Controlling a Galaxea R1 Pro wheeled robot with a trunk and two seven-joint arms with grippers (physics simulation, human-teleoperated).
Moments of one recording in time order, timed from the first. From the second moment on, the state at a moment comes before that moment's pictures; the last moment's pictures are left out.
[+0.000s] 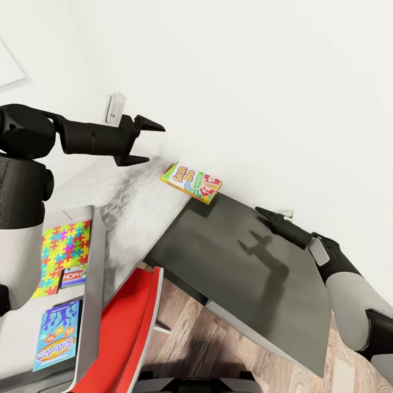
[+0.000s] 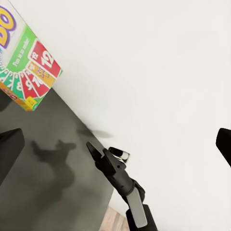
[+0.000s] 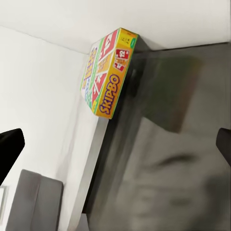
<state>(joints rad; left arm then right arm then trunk) -1.34 0.27 -0.26 -1.61 2.35 0.71 1.23 -1.04 -0.19 -0.38 -0.48 -0.34 0.57 1.07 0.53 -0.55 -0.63</state>
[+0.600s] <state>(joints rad) -1.34 0.27 -0.27 -1.61 2.35 0.71 1.24 -1.04 -0.20 -0.39 -0.48 -0.34 0.57 1.07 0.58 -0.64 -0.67</state>
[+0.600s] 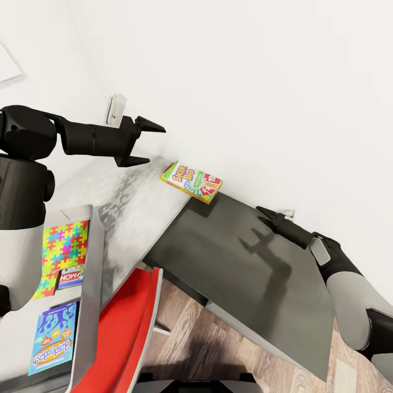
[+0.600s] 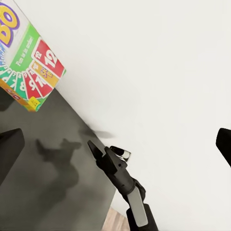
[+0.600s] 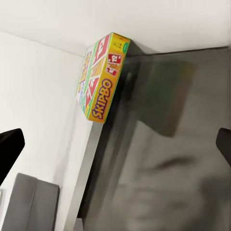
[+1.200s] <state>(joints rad) -1.34 0.27 -0.27 -1.61 2.35 0.71 1.24 -1.05 -0.19 -0.39 -0.48 -0.35 0.56 0.93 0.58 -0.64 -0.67</state>
